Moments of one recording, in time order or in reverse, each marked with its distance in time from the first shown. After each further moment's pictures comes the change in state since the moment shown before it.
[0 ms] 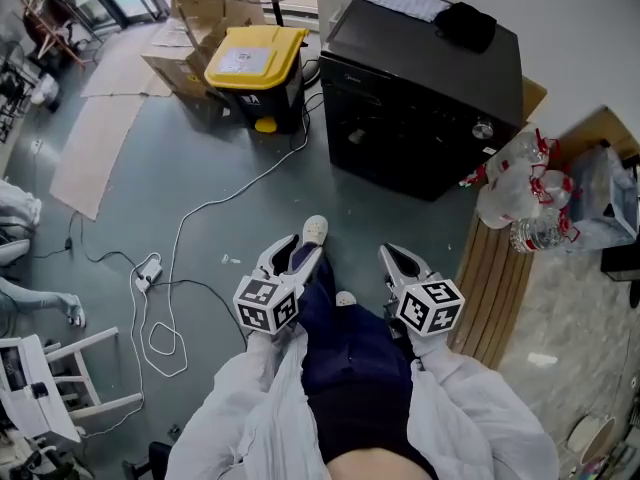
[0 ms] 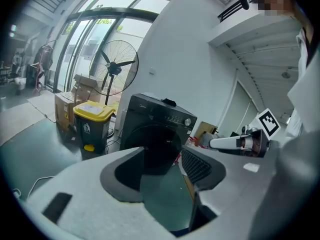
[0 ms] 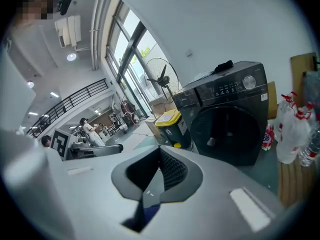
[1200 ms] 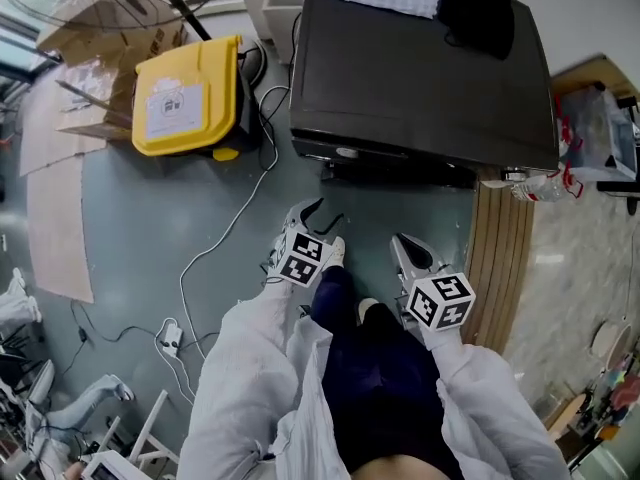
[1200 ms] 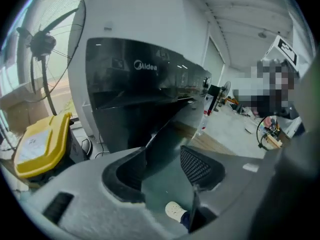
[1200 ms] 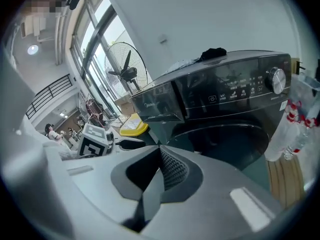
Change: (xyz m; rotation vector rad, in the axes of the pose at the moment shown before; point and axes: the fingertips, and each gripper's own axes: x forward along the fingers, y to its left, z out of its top) left arm 0.350 0.185 0.057 0.456 0.435 -0.314; right arm 0.234 -0.139 0.127 0.144 0.061 -0.334
